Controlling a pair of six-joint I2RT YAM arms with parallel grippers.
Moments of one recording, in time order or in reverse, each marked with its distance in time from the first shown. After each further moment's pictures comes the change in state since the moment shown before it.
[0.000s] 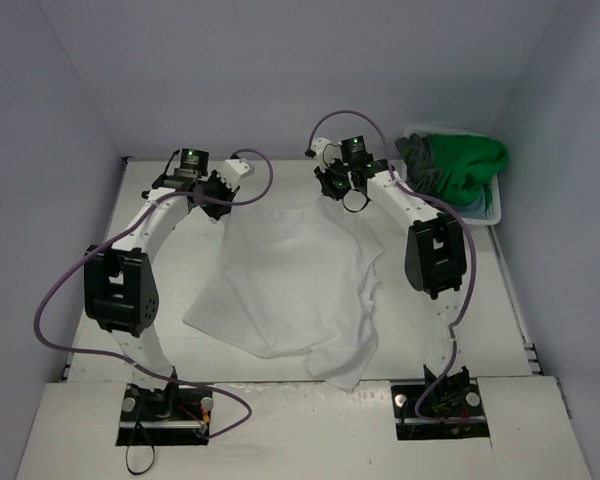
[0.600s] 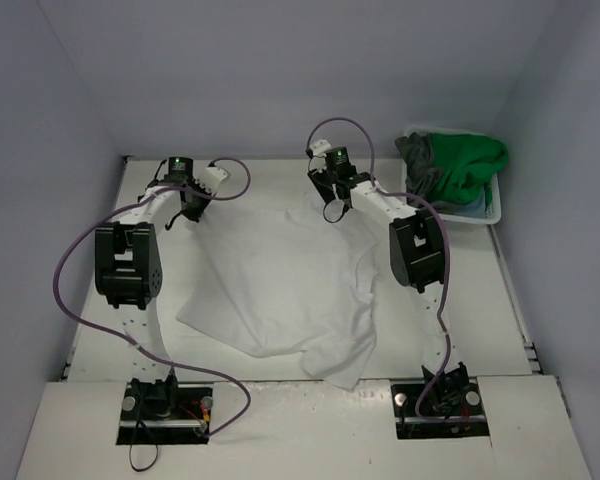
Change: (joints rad) left arm 0.127 0.228 0.009 0.128 -0.231 0.054; right arm 0.058 0.173 0.034 0.236 0.468 0.140
